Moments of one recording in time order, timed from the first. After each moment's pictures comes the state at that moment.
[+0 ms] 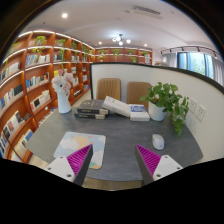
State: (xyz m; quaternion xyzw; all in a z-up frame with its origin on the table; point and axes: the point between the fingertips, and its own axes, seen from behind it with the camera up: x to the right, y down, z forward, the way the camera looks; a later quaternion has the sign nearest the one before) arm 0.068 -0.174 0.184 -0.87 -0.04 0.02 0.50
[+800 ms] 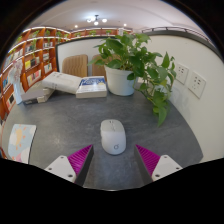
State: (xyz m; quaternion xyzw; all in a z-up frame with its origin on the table) arm 0.302 -0.050 0.012 -0.91 0.04 -0.05 0.40
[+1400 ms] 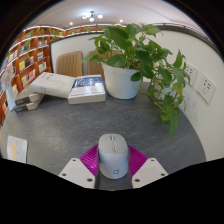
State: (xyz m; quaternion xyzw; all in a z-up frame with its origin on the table) arm 0.305 0.018 -0.006 -0.92 0.06 -0.06 0.39
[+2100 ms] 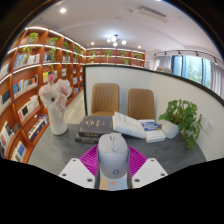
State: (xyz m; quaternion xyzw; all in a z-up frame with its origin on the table) arm -0.060 0.017 0.205 -0.86 0.00 -0.04 0.50
